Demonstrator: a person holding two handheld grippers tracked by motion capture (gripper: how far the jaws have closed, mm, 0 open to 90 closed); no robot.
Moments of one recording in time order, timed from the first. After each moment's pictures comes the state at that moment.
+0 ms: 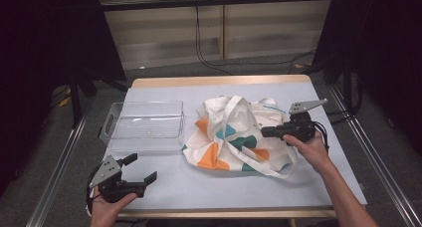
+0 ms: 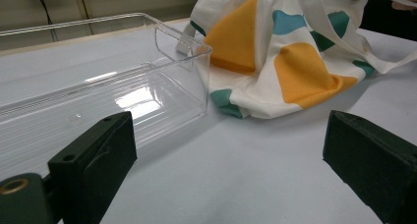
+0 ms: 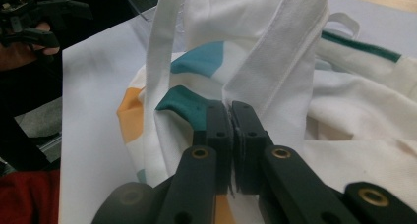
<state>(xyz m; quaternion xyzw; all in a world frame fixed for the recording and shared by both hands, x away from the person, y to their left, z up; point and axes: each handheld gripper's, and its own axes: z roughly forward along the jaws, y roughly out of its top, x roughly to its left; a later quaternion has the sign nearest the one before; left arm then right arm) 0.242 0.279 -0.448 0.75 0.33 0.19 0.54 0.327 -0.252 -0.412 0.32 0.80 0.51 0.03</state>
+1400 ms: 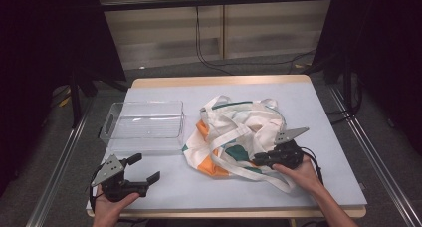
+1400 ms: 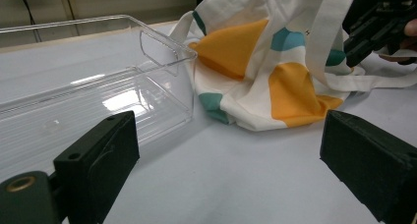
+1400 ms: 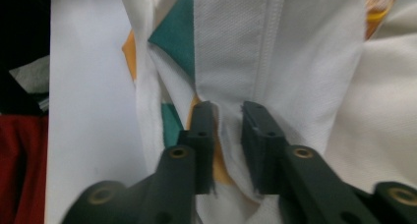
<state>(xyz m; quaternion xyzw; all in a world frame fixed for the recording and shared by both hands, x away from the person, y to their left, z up) 0.245 0.272 -0.448 0.76 0.32 0.17 0.55 0.290 -0.224 -0.466 0.30 0.84 0.46 0.03</state>
